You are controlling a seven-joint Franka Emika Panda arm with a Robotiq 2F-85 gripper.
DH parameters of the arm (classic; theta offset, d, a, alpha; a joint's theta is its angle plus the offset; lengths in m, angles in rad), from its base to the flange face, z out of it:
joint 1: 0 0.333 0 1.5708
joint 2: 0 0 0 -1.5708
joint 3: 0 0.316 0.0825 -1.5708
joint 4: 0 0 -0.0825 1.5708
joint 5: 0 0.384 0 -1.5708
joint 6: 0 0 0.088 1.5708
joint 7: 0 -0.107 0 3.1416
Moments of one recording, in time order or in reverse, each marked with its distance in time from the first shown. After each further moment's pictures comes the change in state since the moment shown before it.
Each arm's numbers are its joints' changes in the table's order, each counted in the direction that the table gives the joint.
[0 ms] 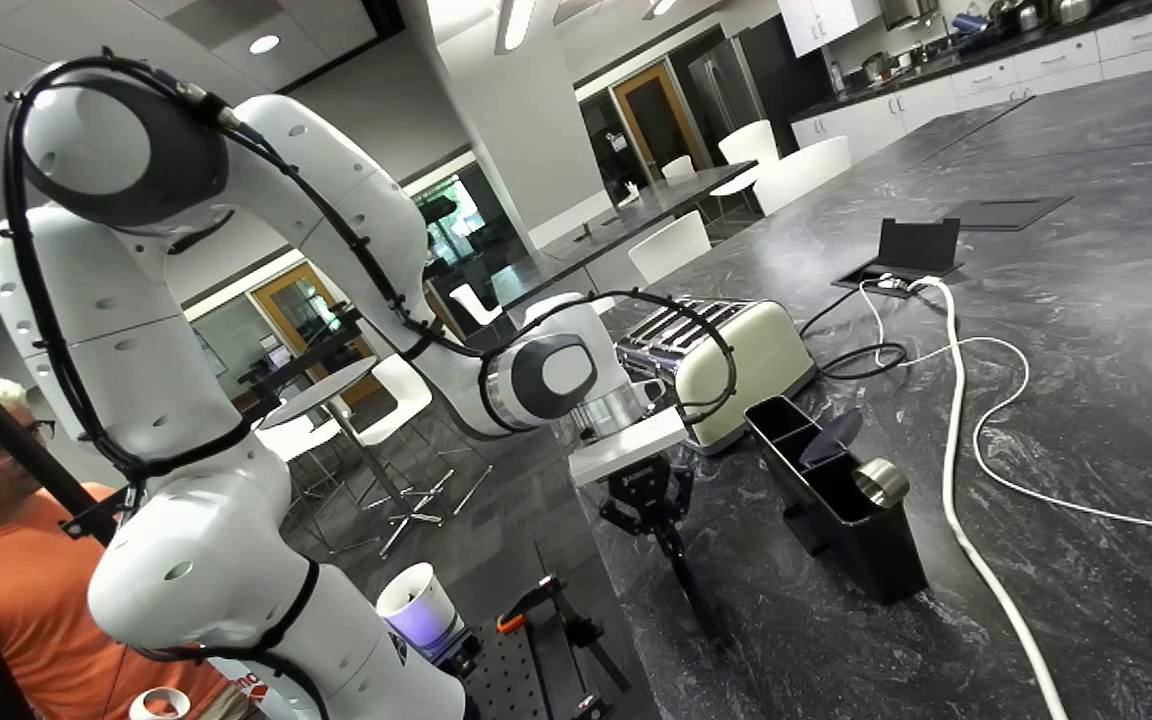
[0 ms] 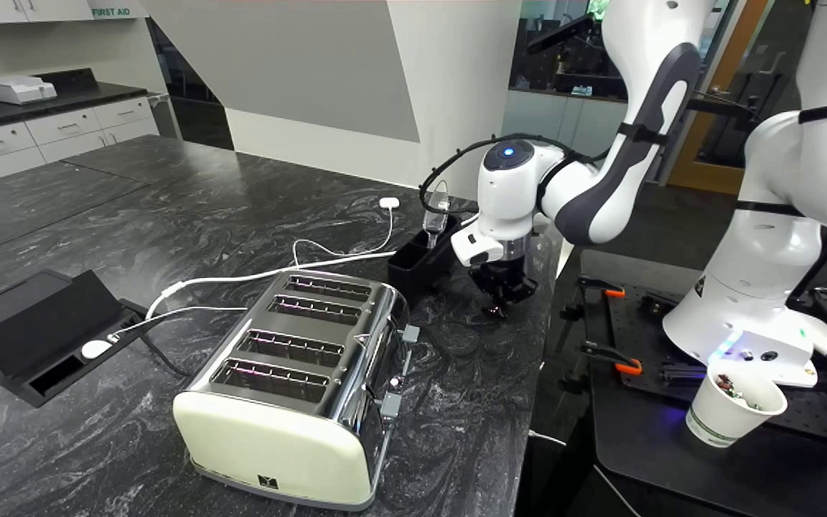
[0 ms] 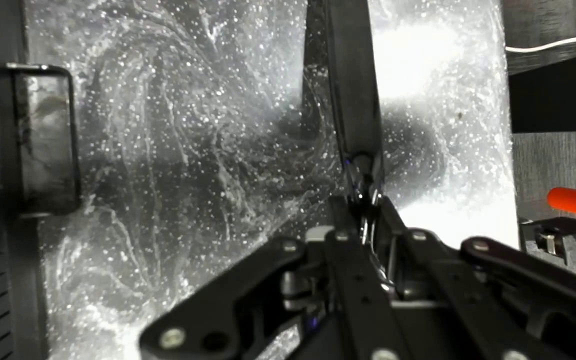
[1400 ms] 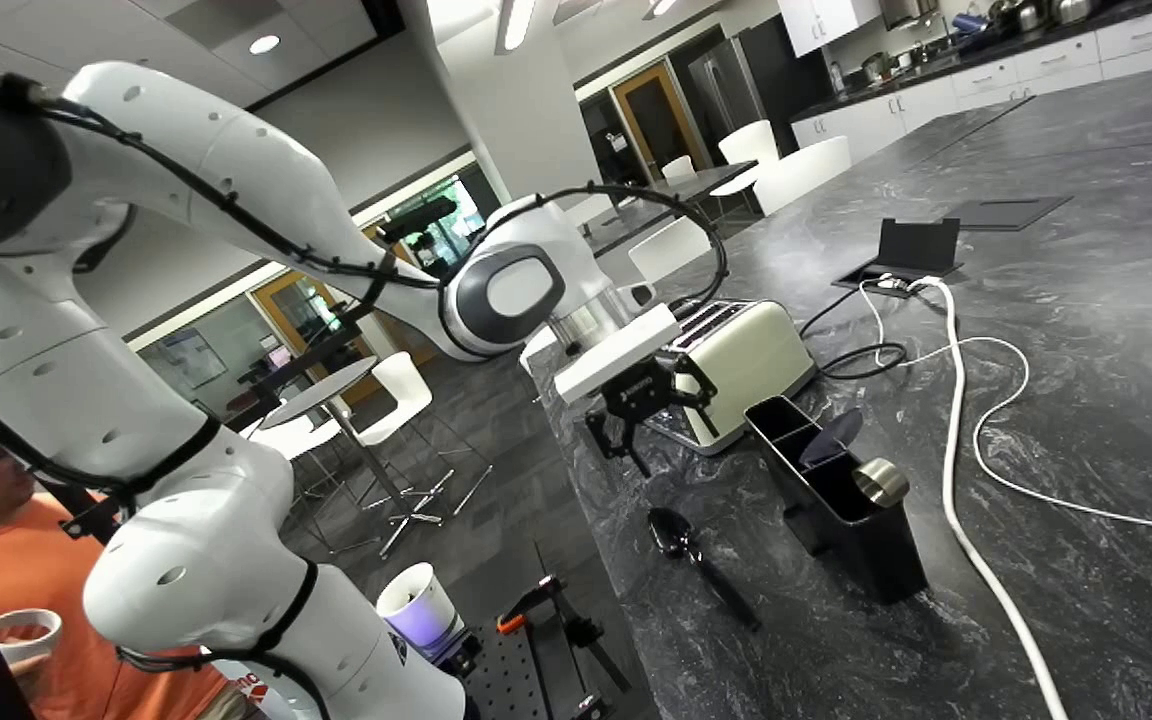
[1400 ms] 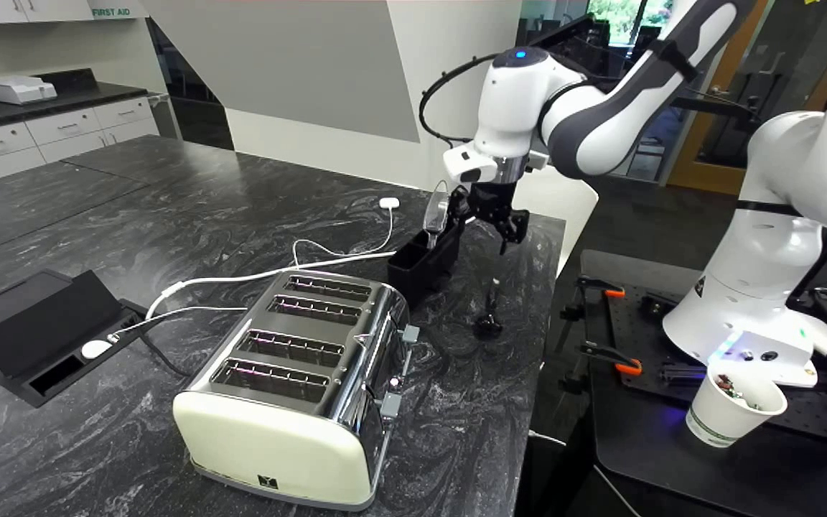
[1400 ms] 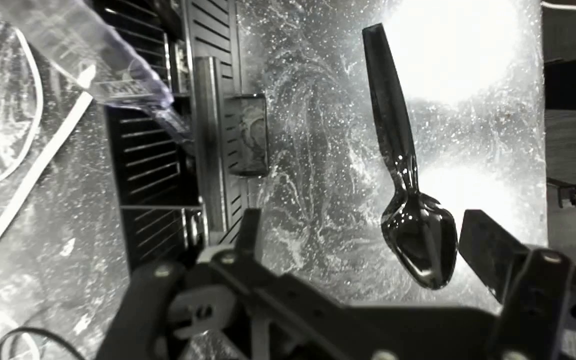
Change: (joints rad) arm -0.043 0.346 -0.023 -0.005 0.250 0.117 0.298
